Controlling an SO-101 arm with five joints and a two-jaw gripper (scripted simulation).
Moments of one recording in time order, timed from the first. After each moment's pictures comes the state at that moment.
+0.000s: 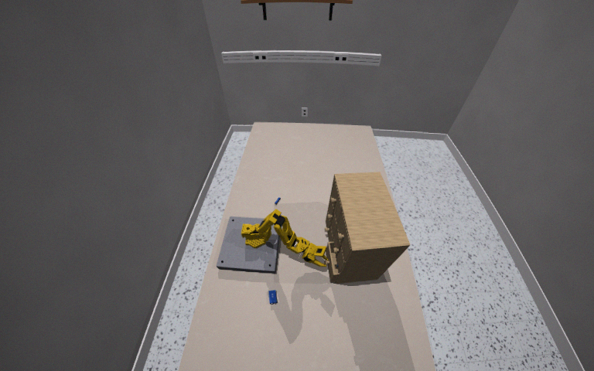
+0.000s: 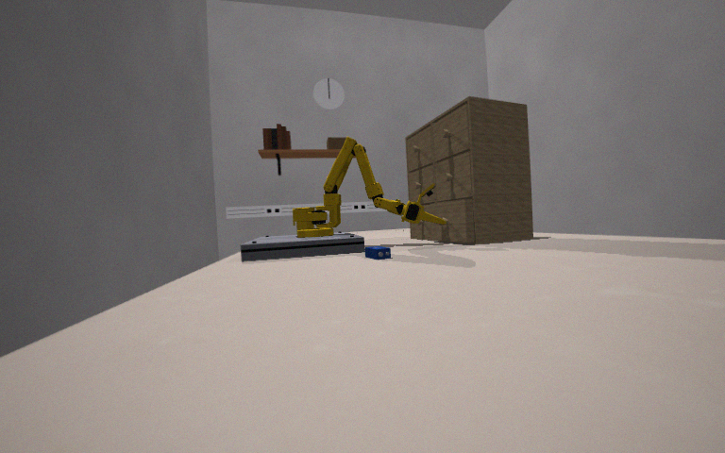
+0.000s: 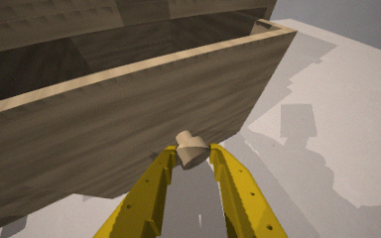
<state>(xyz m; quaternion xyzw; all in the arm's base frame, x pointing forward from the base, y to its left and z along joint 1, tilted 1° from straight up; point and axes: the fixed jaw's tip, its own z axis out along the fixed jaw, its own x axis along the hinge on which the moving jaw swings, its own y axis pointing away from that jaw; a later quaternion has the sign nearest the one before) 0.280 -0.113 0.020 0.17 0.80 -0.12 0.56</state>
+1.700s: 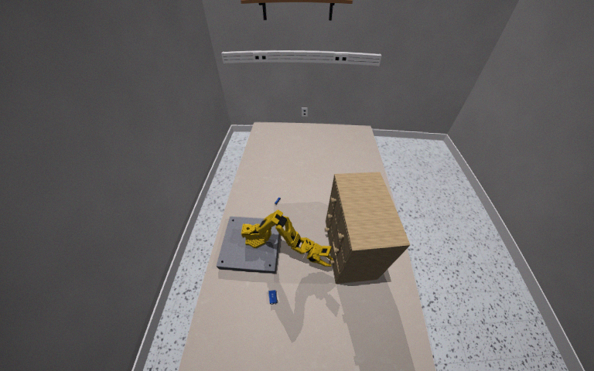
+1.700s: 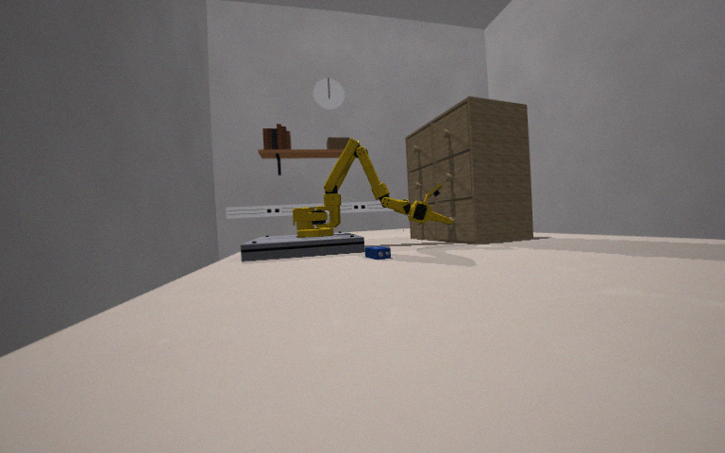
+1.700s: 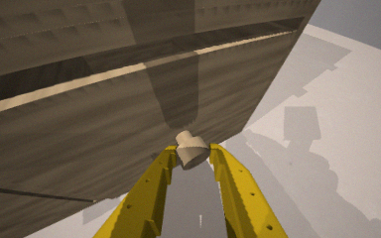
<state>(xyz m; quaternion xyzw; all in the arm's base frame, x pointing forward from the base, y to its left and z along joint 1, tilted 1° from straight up) 0.299 -0.112 0.020 0.15 0.80 -0.11 0.56</state>
